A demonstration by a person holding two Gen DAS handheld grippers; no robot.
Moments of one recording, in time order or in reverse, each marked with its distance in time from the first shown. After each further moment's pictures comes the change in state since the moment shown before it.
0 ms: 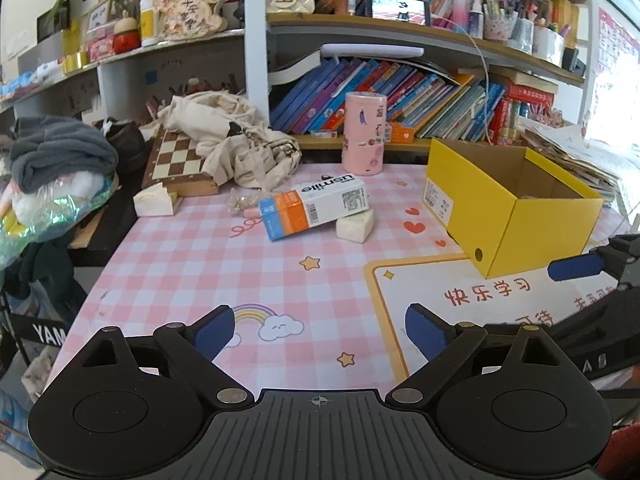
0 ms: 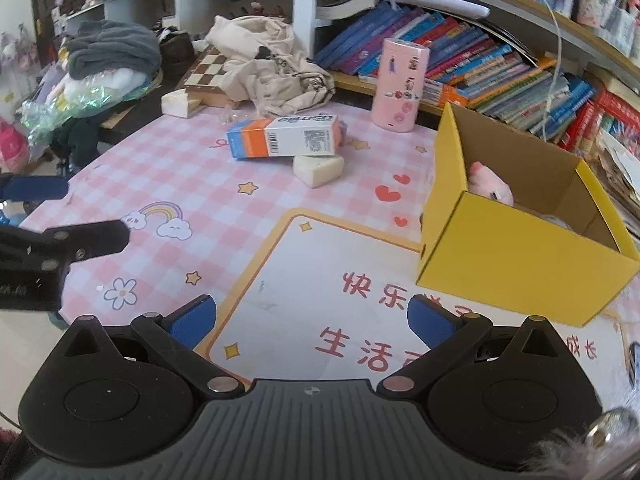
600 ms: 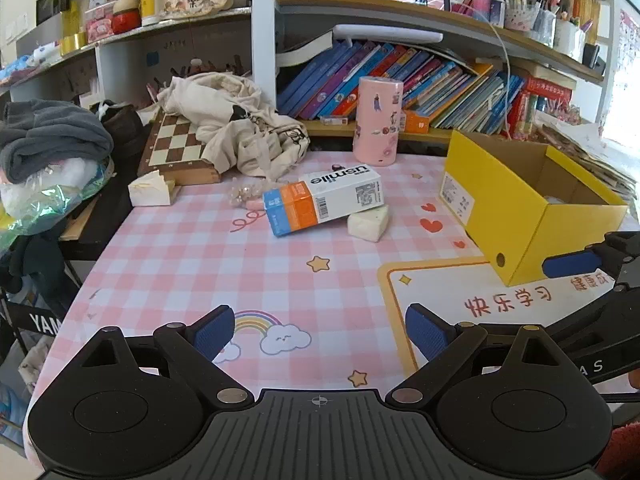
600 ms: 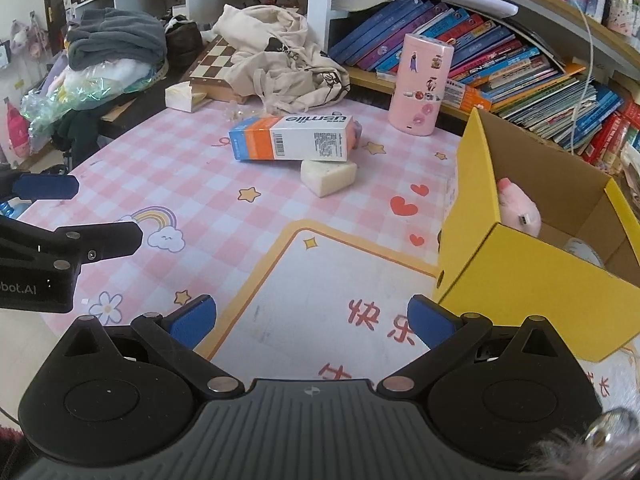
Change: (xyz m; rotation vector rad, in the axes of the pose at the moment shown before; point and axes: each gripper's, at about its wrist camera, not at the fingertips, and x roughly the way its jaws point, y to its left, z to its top) left arm 0.037 0.009 0.013 -0.019 0.050 0.013; right arm 0.039 -0.009 0.024 -0.029 0.028 0.036
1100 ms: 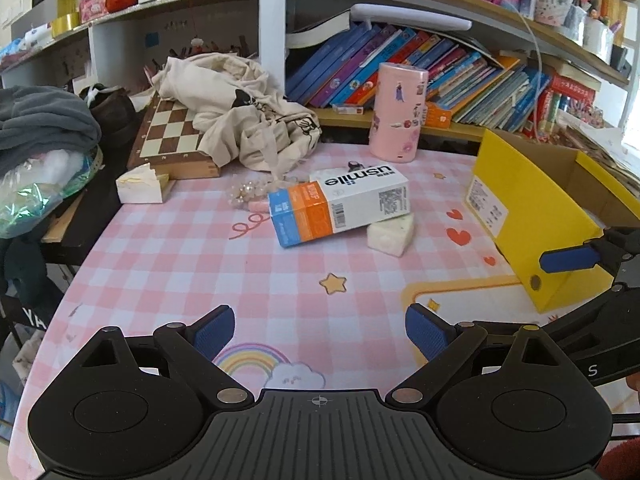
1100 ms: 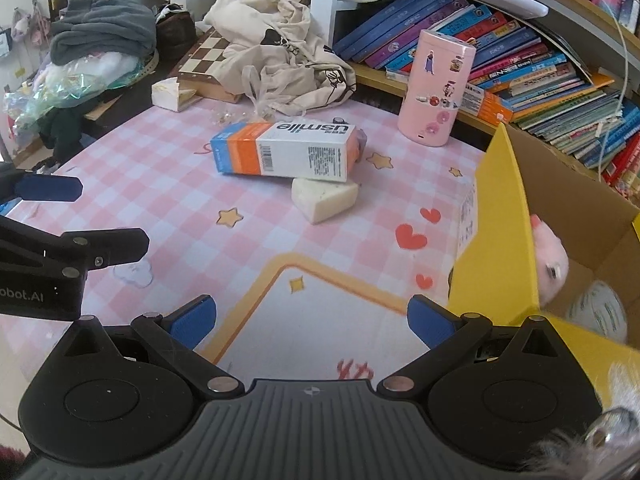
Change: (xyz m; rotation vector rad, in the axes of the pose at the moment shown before) left arm 0.055 0.015 0.027 -0.033 0.045 0.007; right arm 0.053 -0.013 0.038 -0.036 0.022 0.009
